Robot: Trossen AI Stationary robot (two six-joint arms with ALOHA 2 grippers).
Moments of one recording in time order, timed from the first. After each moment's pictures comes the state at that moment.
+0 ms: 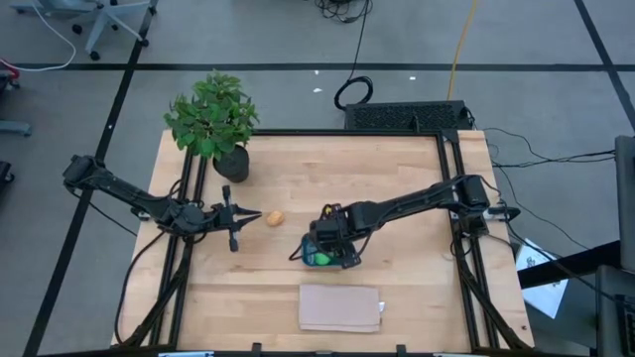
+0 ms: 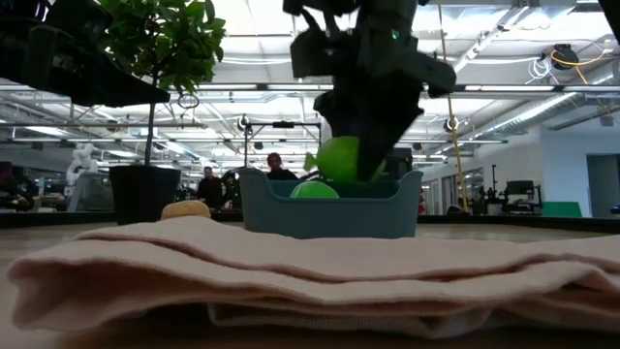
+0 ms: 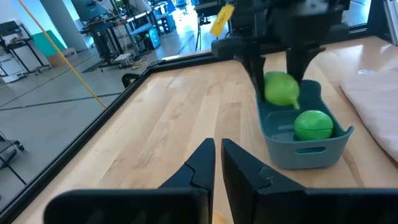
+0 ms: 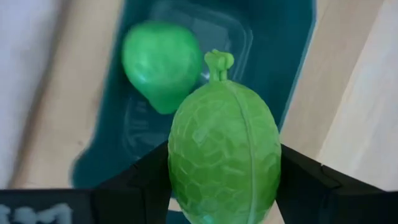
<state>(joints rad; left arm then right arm) -0.38 0.63 0.14 0.29 -0.57 0.10 0.17 1.98 1.54 -0.89 0.07 -0.17</state>
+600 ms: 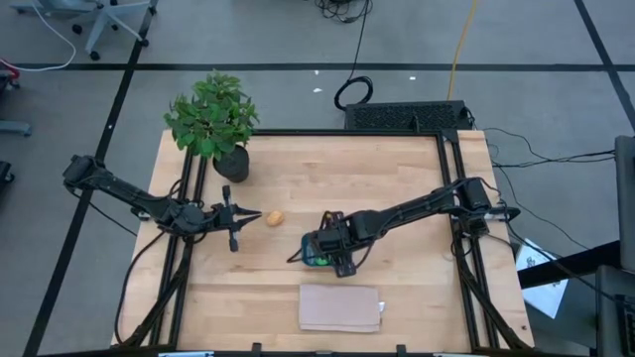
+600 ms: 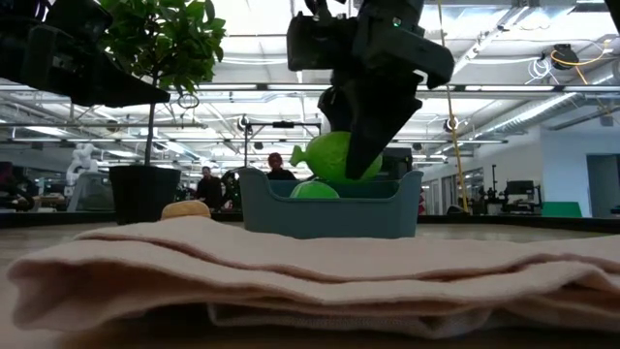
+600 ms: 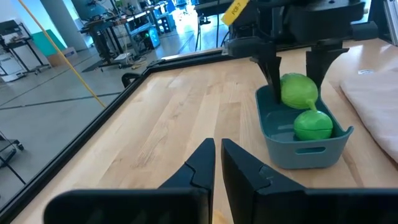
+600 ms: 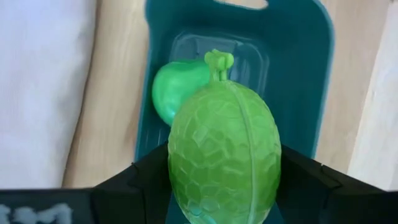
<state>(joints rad) -0.38 0.63 0.14 0.28 -0.57 0.10 0.22 1.98 1.52 -0.81 0.08 0.01</state>
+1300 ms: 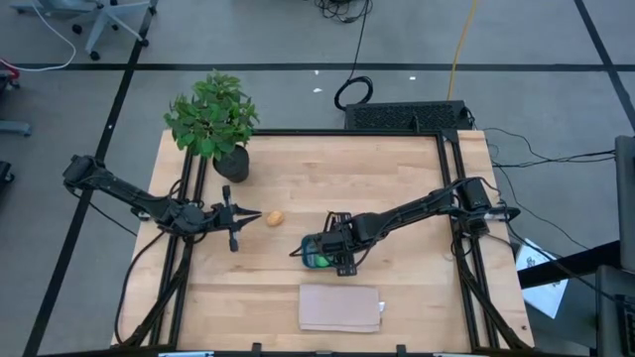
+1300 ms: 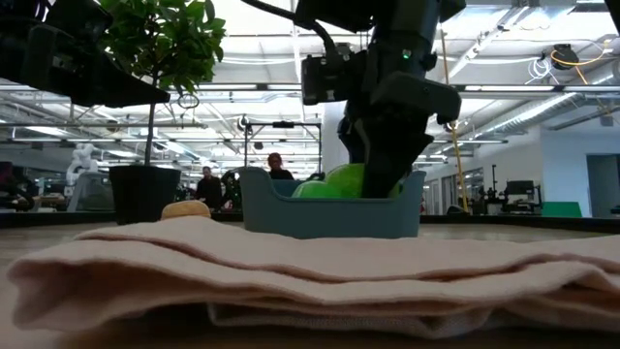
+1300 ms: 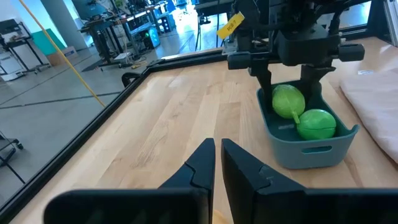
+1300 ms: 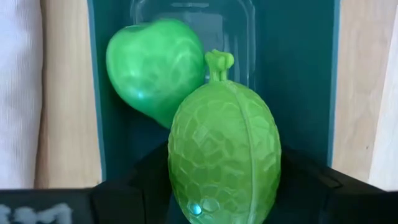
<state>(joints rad) -0.38 0.63 0.14 0.28 -0.57 0.10 0.22 1.98 1.41 -0.75 0.11 0.13</state>
